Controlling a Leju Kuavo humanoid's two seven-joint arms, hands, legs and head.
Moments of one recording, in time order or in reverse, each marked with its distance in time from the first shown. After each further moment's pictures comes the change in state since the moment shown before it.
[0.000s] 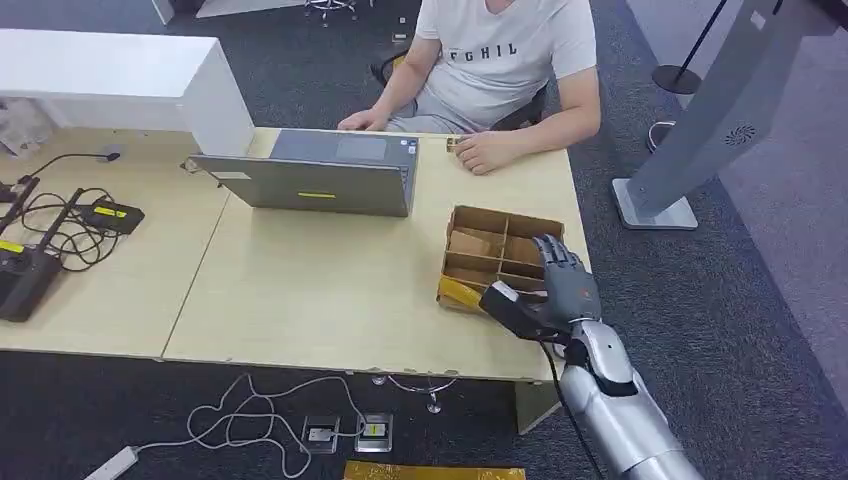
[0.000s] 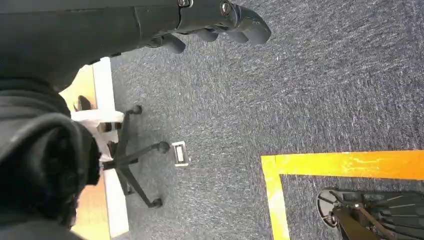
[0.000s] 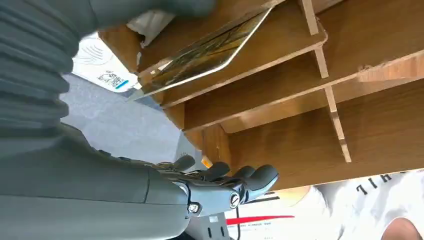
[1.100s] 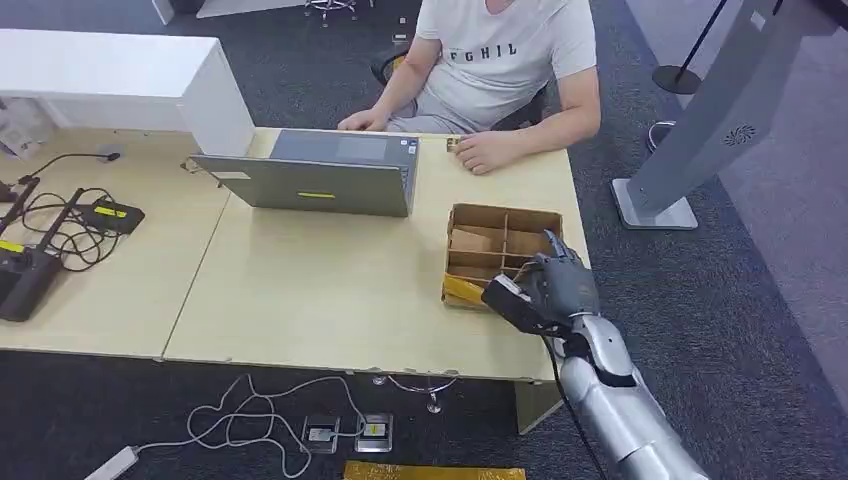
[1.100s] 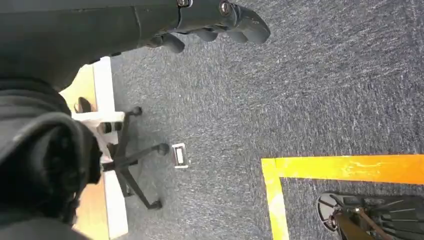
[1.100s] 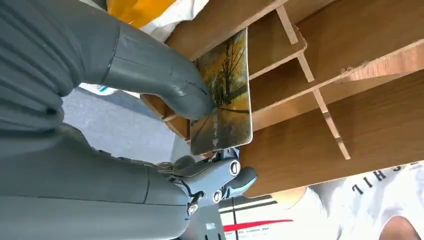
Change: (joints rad) left arm 0.000 0.008 -0.003 0.000 -0.003 -0.002 -0.002; right arm -0.045 0.011 0.002 0.084 -0.060 -0.035 -0.058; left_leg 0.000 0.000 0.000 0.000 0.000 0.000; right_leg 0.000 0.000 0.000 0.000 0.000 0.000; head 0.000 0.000
